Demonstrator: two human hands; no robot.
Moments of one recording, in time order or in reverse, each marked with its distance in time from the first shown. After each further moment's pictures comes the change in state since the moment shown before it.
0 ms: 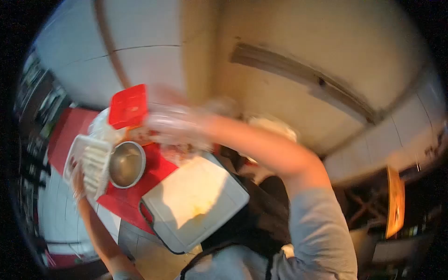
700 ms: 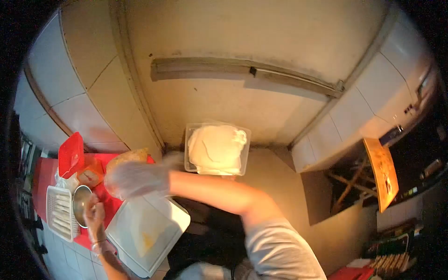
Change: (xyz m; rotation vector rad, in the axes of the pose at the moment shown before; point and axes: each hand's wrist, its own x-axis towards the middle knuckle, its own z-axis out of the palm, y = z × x) left_hand -0.208 0.115 0.169 -0.223 -0.444 0.264; right_hand -0.103 0.034 0.074 0.092 0.561 -0.202
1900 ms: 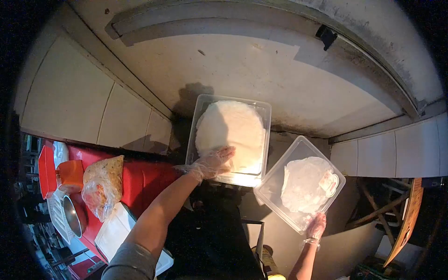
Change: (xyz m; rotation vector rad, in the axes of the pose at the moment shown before) left_hand 0.035 -0.096 0.555 0.510 -1.180 0.793; right_hand -0.660 -0.070 -0.036 0.221 1.817 1.532
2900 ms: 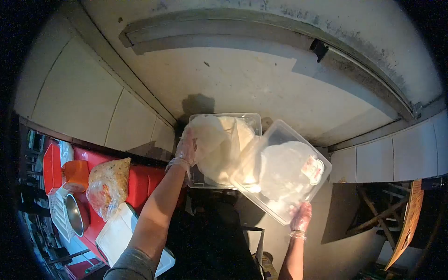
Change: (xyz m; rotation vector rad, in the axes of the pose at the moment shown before) left_hand -0.008 -0.038 -0.085 -1.551 0.813 -1.017; right_hand -0.031 -0.013 0.123 0.099 -0.066 0.066
